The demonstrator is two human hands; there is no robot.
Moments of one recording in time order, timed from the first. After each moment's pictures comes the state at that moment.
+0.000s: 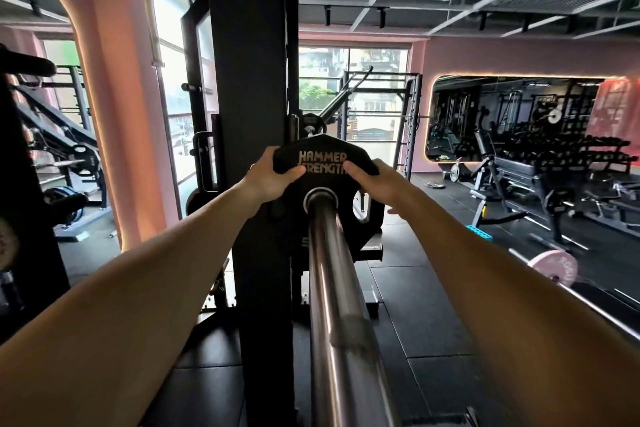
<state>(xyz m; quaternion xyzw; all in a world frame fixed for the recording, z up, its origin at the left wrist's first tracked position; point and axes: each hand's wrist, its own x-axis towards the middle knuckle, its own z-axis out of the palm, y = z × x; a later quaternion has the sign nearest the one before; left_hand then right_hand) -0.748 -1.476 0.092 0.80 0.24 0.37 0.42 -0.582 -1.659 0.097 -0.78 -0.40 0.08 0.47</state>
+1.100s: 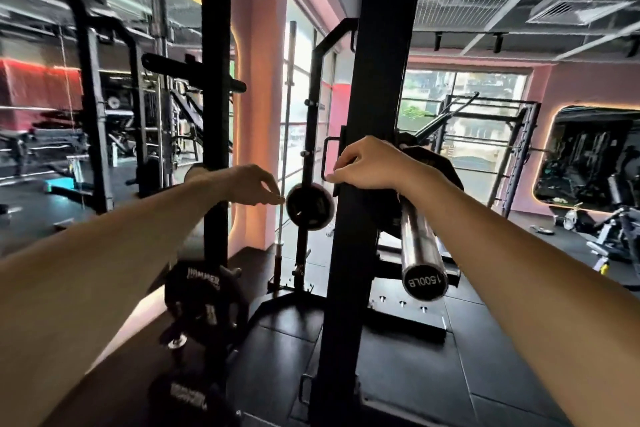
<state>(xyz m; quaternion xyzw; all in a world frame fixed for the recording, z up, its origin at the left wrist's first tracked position) -1.073 -1.575 0.114 0.88 0.41 0.17 0.18 -0.862 -1.740 0.169 -0.70 -0.67 0.00 0.27</state>
